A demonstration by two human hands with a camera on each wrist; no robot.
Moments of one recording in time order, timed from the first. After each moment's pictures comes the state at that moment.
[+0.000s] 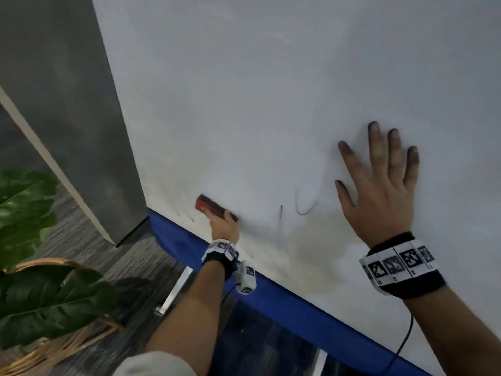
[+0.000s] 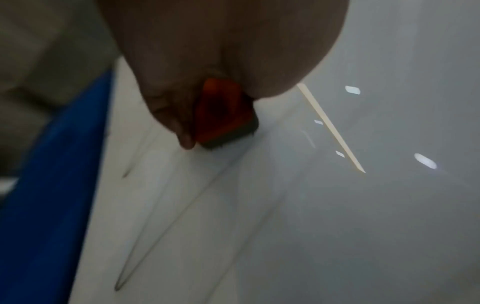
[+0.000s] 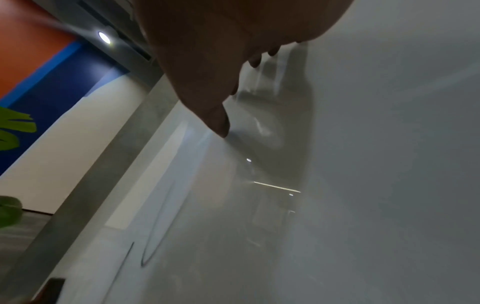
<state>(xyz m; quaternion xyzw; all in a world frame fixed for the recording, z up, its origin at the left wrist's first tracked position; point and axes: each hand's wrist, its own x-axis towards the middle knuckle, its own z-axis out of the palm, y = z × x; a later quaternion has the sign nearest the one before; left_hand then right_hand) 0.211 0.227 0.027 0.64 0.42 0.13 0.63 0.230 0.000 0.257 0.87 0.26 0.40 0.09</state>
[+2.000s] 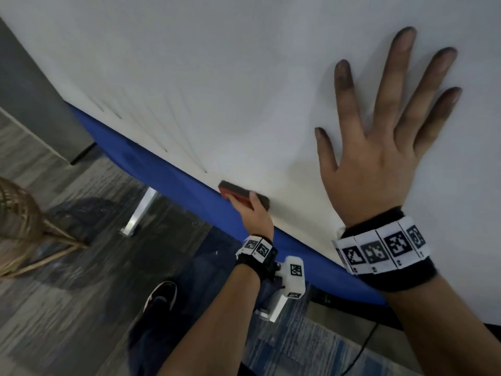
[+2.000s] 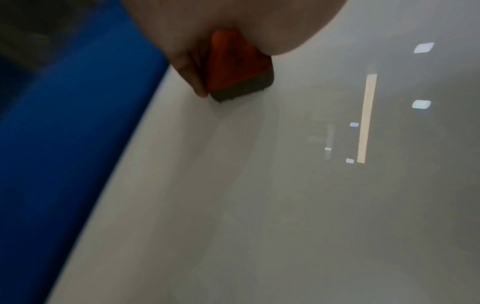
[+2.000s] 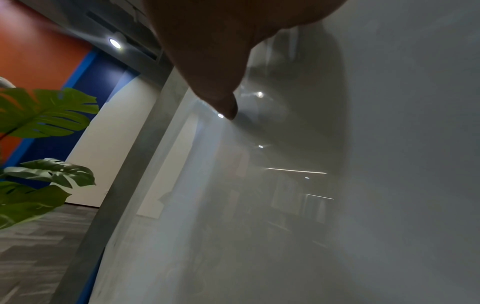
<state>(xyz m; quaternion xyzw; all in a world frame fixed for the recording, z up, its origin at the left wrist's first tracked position) 0.197 -0.043 -0.132 0.45 0.47 0.20 0.73 0.216 -0.095 0.103 0.88 0.21 0.41 0.11</state>
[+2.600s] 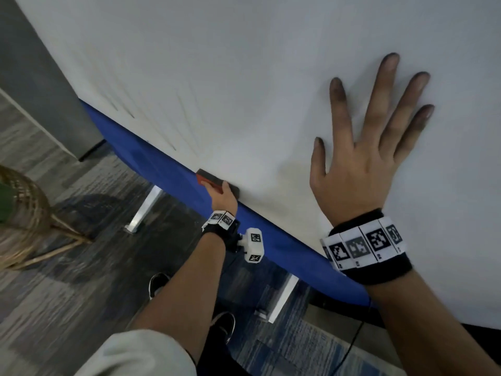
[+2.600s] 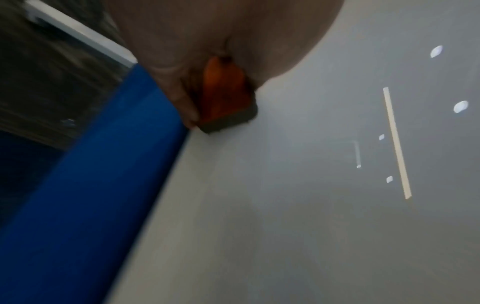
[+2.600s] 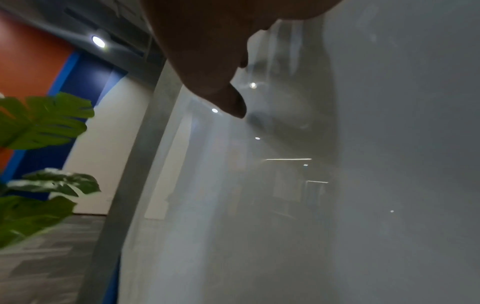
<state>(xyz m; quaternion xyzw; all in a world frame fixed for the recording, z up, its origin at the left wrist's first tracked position) 0.192 0.048 -0.150 0.51 0.49 0.11 0.70 0.204 -0.083 0.095 0.90 0.20 0.39 0.06</state>
